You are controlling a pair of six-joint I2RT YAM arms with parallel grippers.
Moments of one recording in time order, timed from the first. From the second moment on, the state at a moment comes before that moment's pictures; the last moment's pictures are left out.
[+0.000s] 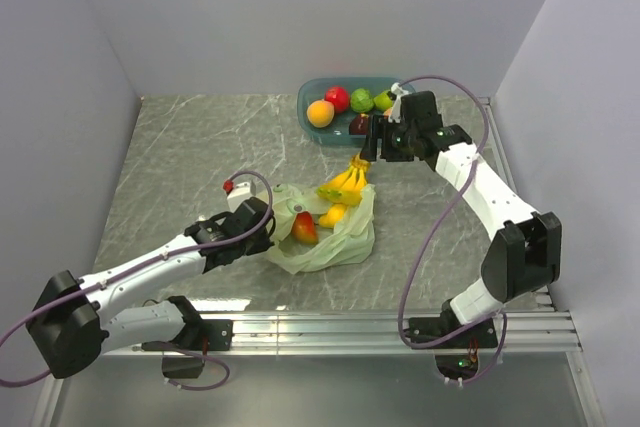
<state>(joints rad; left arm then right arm) -0.81 1.09 0.66 -0.50 -0.36 -0.96 0.32 1.54 1.38 -0.61 -0.21 0.26</state>
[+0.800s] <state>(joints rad) -0.81 1.03 0.64 -0.51 -0.34 -0.96 0.28 1.95 1.24 -0.01 -0.43 0.43</state>
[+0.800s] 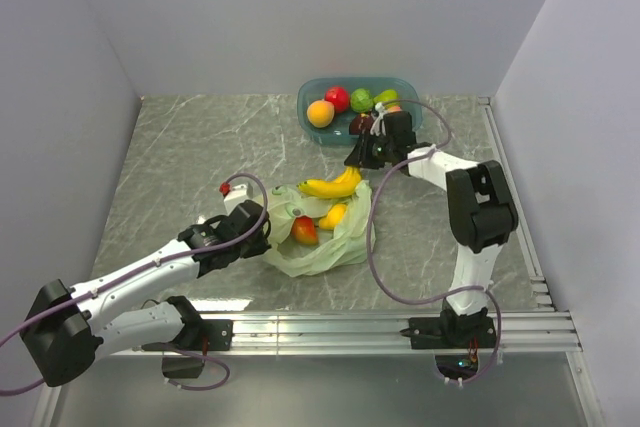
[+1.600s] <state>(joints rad) -0.81 1.03 0.64 -0.57 -0.37 -0.96 0.26 1.99 1.87 -0.09 0.02 0.32</state>
